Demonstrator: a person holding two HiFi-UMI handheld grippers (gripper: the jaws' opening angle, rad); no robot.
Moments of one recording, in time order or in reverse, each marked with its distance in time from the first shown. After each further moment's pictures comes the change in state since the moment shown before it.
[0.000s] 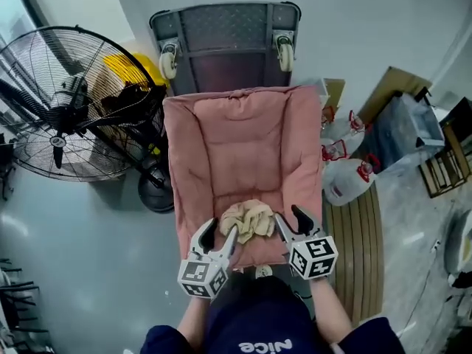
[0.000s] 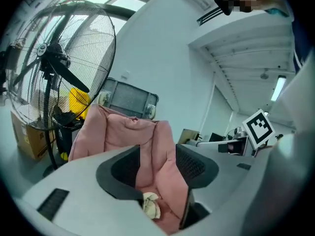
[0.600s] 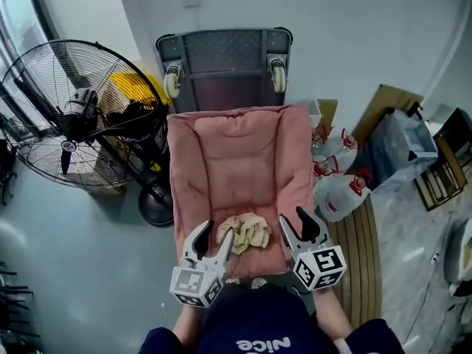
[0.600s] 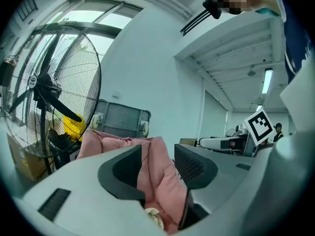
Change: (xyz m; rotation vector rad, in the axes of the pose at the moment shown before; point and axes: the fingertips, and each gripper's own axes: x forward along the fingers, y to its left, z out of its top) left arm -0.048 -0.054 0.070 0.127 -0.146 -0.028; right arm -0.081 0.019 0.074 -0.075 -0.225 0.016
